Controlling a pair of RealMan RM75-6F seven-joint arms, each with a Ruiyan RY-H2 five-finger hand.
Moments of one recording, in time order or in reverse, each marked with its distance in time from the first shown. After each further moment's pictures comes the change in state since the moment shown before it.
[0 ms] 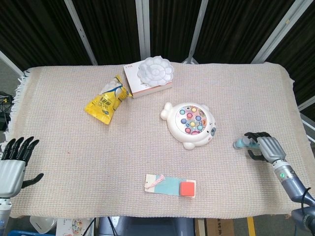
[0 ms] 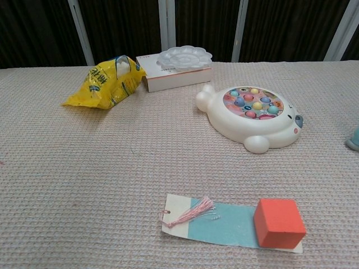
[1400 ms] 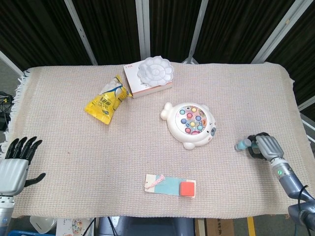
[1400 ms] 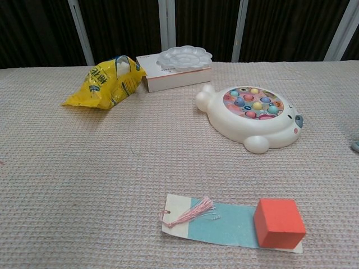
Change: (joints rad) left arm -0.015 -0.009 -0.003 -0.003 -0.025 -0.030 0.017; right arm 0.031 -0.046 -0.020 0.078 0.022 -0.047 0.027
